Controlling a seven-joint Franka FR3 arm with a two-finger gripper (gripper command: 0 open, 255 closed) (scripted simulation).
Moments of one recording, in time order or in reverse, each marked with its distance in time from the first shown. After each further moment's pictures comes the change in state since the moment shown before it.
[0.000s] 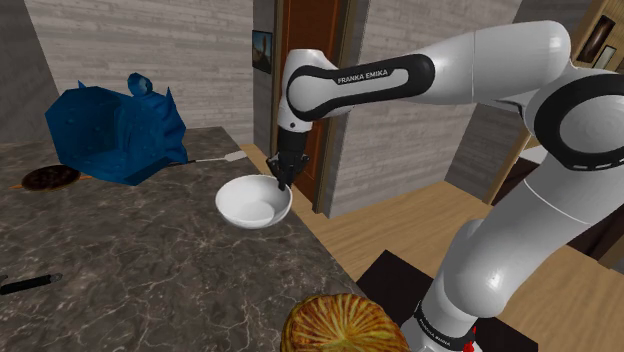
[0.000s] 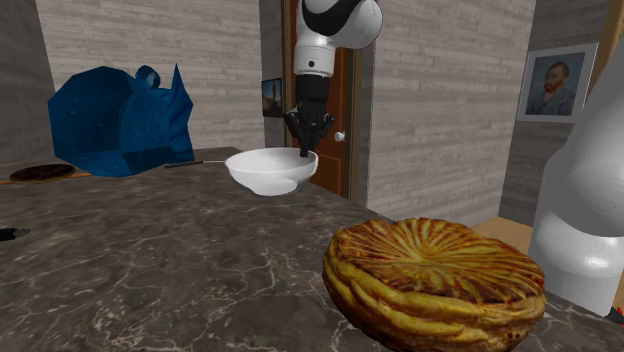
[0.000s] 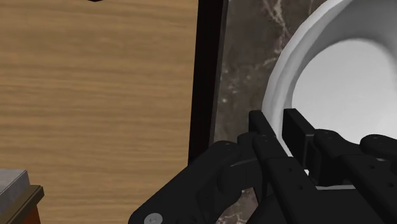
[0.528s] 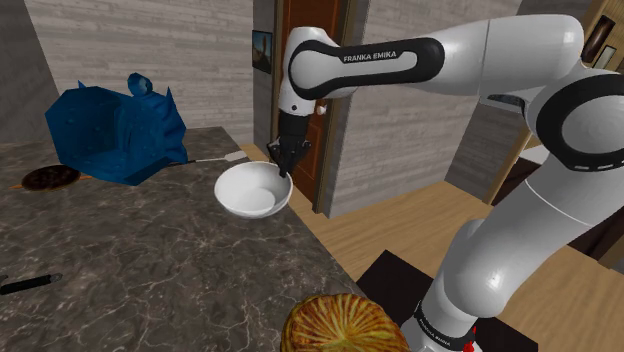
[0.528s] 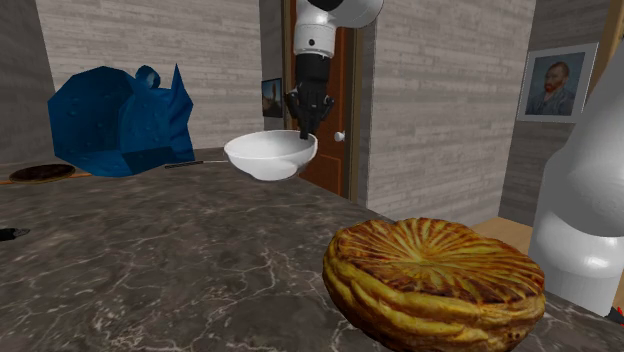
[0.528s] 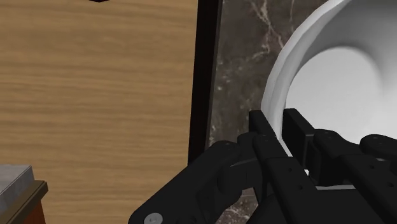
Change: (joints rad) arm -0.003 -0.009 -0.005 0.094 -0.004 -0.103 0.006
